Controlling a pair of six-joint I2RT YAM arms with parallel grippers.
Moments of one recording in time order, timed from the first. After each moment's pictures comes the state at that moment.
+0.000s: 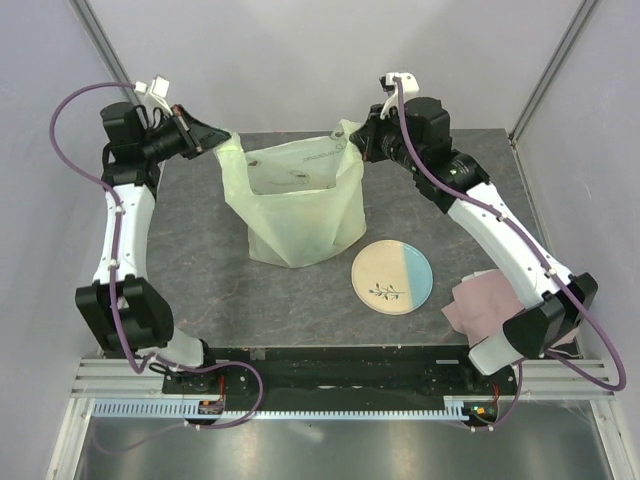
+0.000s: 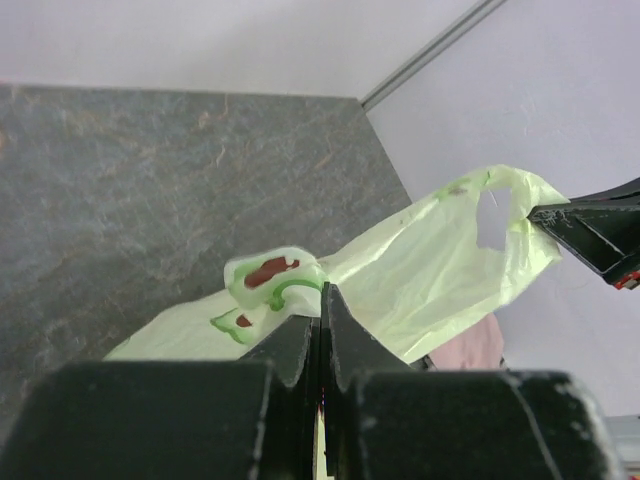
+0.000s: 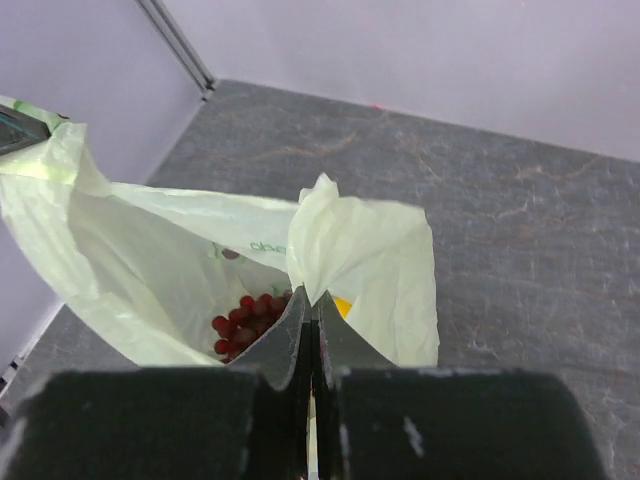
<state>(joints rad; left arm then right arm) 0.19 1.49 1.50 -0.19 0.92 -0.52 0.56 1.53 1.70 -0.35 -0.03 0.28</state>
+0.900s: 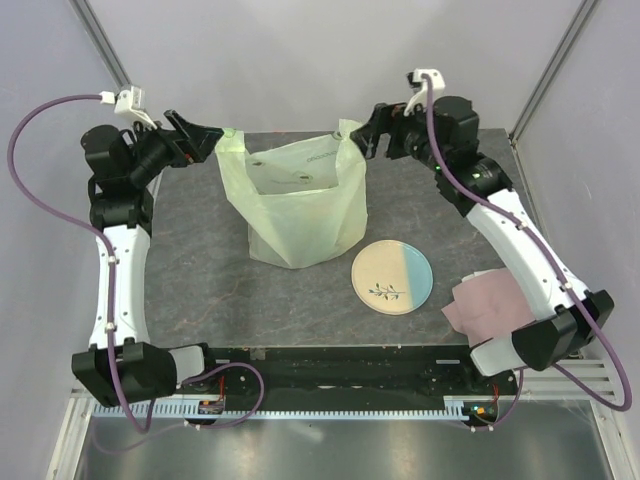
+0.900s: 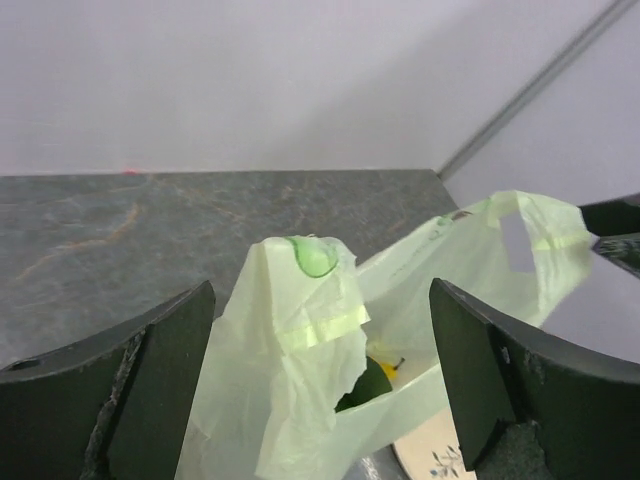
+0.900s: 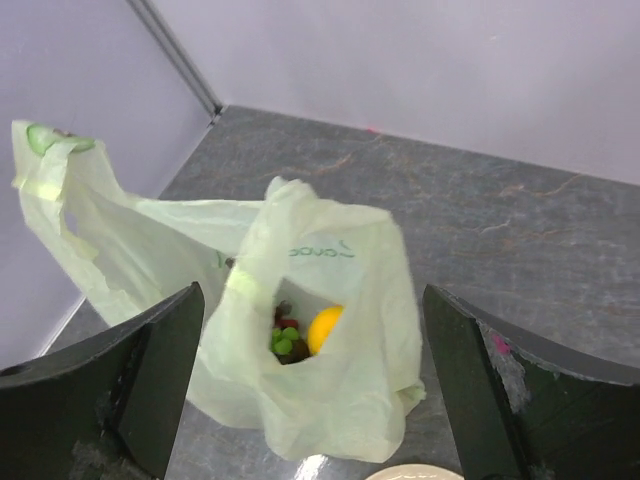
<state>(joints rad) 0.19 1.25 1.35 -0.13 0.69 -0.43 0.46 1.47 1.63 -0.32 -0.13 0.28</state>
